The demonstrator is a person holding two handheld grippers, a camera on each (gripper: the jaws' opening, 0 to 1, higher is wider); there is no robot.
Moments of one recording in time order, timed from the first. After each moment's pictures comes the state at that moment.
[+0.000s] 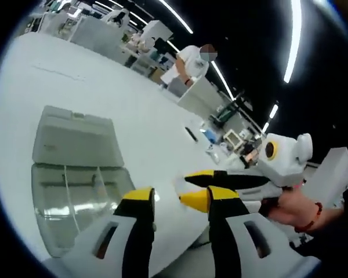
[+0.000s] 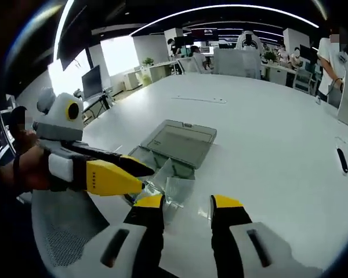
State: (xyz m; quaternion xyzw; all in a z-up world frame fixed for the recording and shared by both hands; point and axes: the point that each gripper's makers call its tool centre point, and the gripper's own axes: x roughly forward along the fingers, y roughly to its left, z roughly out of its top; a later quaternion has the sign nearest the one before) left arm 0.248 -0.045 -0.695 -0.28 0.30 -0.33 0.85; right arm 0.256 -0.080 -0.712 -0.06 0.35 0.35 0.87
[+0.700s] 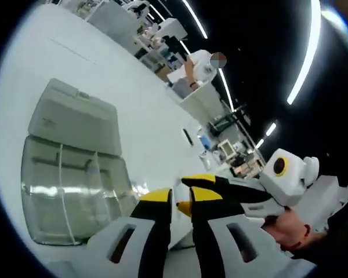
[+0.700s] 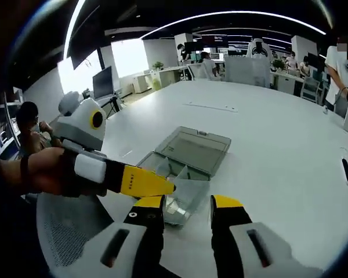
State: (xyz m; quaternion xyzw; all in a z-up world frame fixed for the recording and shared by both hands) left arm 0.248 -0.044 -0.695 -0.36 0.31 -0.31 0.82; right arm 0.246 -0.062 -0.703 -0.07 0.33 0.37 0.87
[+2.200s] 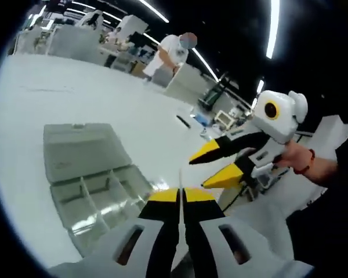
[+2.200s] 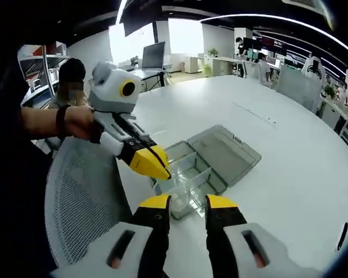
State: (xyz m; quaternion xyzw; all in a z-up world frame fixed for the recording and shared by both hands) left arm 0.233 -0.018 -0.692 -0.16 0.29 -0.41 0.85; right arm 0.236 -0.053 -0.690 -0.21 0.31 0.55 0.75
